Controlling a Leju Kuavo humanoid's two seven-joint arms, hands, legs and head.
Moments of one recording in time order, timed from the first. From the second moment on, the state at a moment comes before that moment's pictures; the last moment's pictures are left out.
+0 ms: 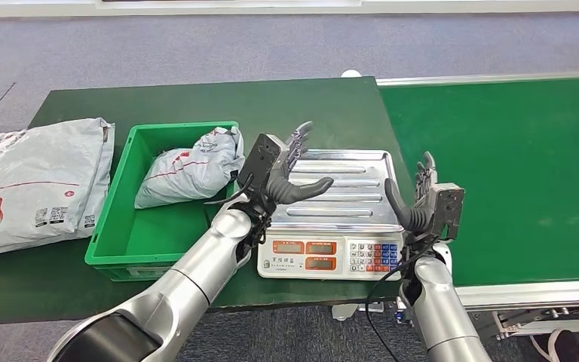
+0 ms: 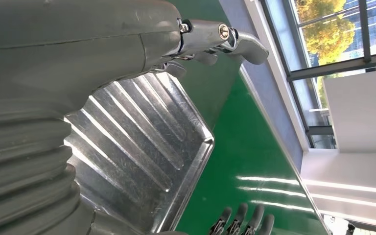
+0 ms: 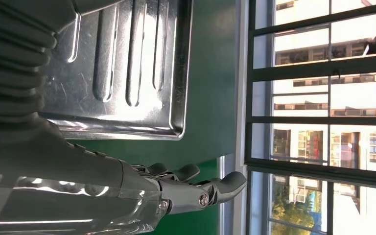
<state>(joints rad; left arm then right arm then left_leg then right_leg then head) -0.79 -0.36 -0.43 -0.52 0.10 -0.02 -0.41 -0.36 0.02 0.16 -1.00 -0.08 -0.16 -0.50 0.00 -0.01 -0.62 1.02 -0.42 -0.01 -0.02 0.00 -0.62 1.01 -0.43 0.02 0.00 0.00</state>
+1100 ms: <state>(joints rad) -0.81 -0.36 -0.60 -0.51 0.32 0.02 -0.35 -0.28 0.05 0.14 -1.14 -0.03 -0.23 -0.38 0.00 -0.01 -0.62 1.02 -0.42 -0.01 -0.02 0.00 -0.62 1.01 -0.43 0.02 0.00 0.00</state>
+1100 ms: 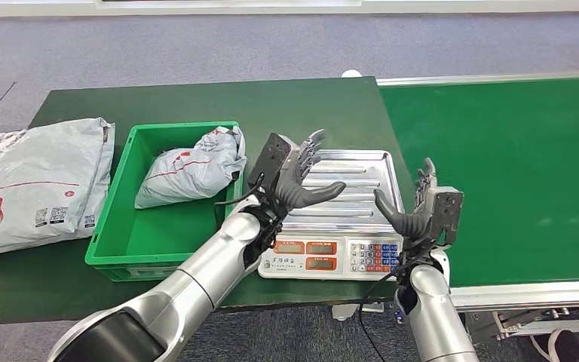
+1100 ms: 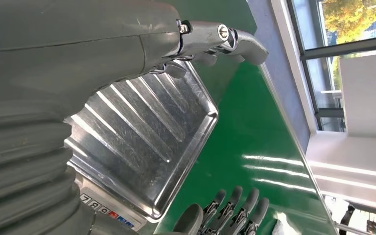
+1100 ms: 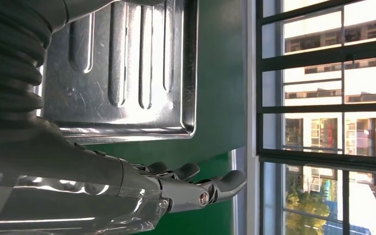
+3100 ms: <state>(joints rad) -0.77 -0.27 -0.56 -0.52 0.21 0.04 -0.44 -0.57 -0.01 0.29 -0.76 -0.23 -0.05 -0.51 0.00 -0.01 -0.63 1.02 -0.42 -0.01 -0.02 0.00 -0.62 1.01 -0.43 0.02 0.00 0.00</state>
